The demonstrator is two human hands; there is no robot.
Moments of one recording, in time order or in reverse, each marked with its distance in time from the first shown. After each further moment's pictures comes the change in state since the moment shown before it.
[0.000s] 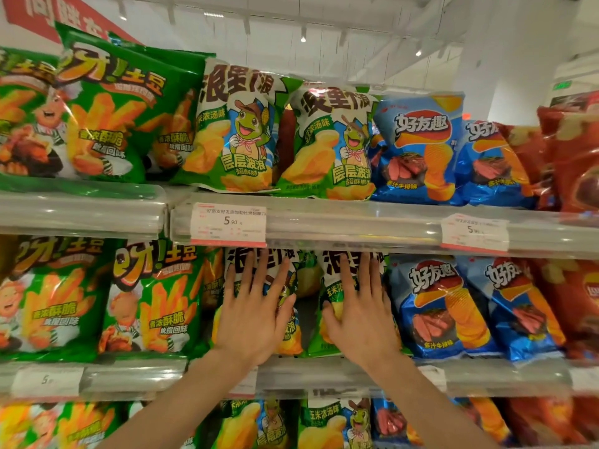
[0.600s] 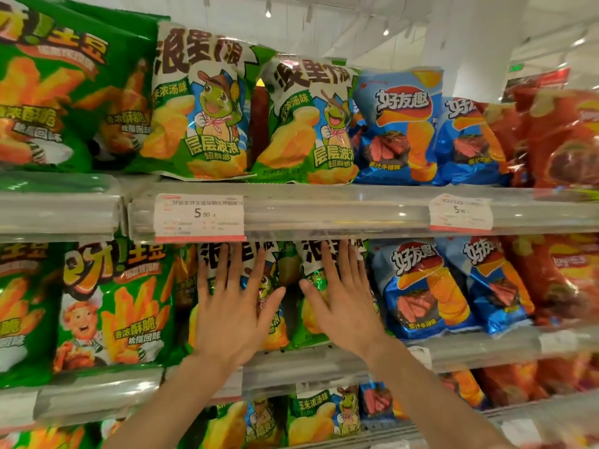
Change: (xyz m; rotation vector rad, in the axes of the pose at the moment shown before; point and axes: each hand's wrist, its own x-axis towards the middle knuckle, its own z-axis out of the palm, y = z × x) left_hand 0.000 0.001 -0.005 -0.071 0.003 0.002; right_hand 0.005 0.004 0.002 0.180 -0.053 -0.026
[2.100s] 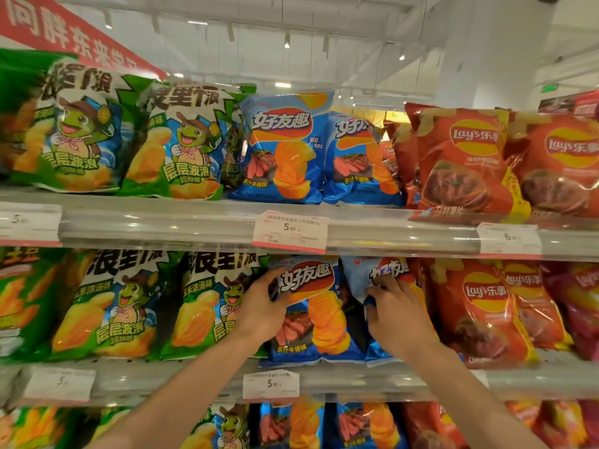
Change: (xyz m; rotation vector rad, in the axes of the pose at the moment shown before) left_hand 0.075 0.242 0.024 -1.052 -0.153 -0.473; right_hand -0.015 0.246 -0.133 -0.308 -0.100 0.035
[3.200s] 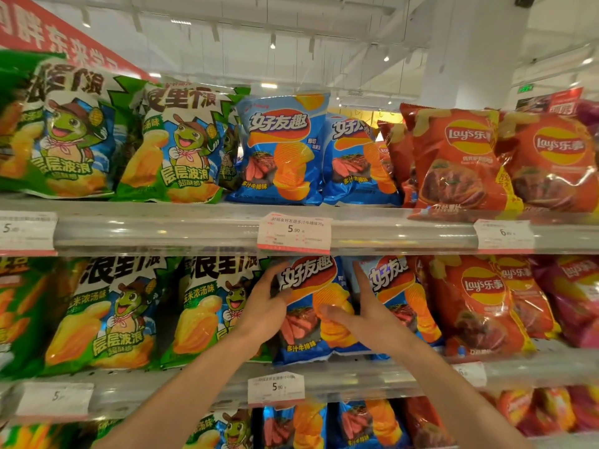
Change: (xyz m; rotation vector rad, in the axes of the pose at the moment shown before) left_hand 0.006 -0.004 -0.003 -0.161 -0.101 0.038; right_hand 0.001 -0.030 0.009 1.010 -0.265 0.066
